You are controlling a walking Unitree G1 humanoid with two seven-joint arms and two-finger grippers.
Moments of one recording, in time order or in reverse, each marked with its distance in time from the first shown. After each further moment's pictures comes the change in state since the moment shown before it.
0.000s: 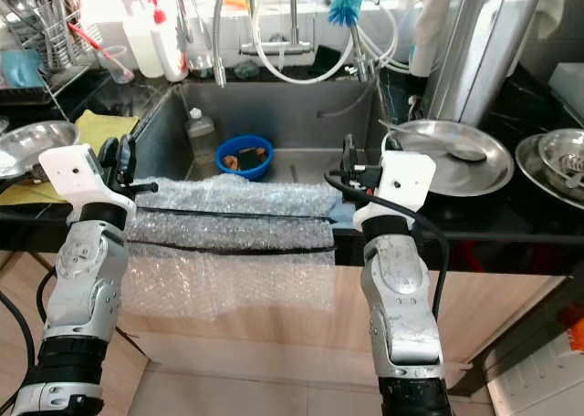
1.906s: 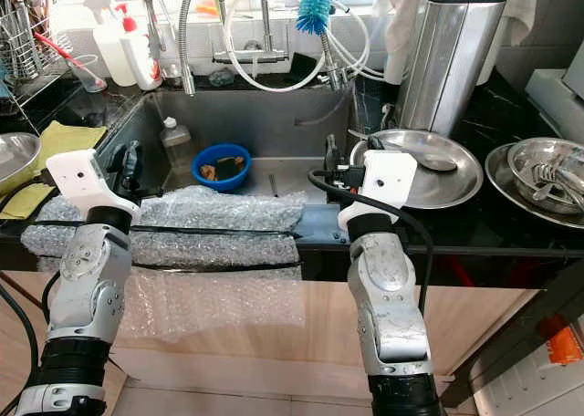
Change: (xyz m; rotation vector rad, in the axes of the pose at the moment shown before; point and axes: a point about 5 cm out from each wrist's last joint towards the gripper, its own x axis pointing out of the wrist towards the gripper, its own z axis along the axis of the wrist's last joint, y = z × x) left arm -0.002 -0.002 -0.008 -0.047 0.042 -0.020; right arm 0.003 0.014 -0.001 0.022 0.011 0.053
